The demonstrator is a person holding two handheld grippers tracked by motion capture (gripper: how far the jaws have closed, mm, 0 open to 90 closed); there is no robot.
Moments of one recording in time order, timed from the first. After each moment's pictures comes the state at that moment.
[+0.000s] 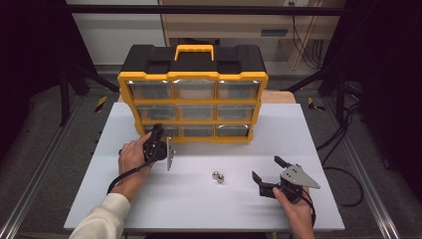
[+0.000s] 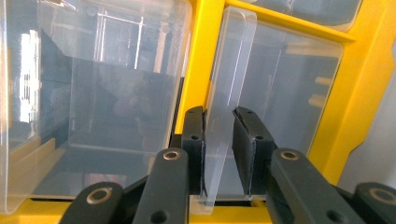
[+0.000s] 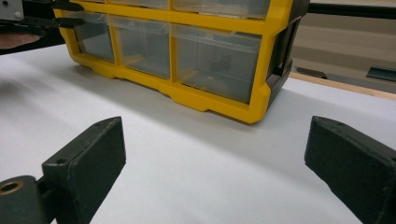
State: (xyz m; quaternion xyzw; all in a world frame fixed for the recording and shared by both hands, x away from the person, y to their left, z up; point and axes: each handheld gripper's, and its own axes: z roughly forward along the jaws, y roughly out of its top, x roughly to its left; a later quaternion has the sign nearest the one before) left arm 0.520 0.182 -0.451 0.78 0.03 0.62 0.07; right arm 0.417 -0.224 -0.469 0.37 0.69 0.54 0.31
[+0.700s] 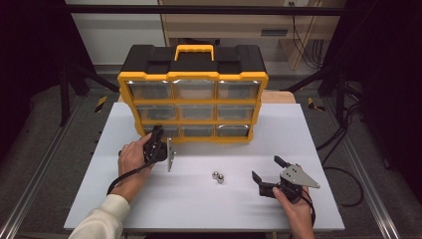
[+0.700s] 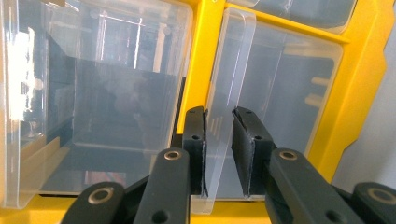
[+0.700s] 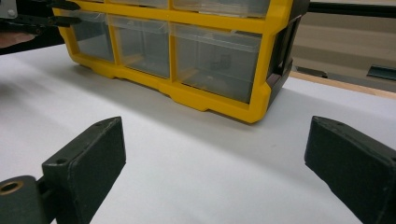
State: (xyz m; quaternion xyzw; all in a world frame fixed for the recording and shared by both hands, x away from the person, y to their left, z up) left arm 0.515 0.180 -0.449 0.78 0.04 0.62 0.07; right arm 0.418 -0.224 -0.470 0.37 0.69 0.54 0.31
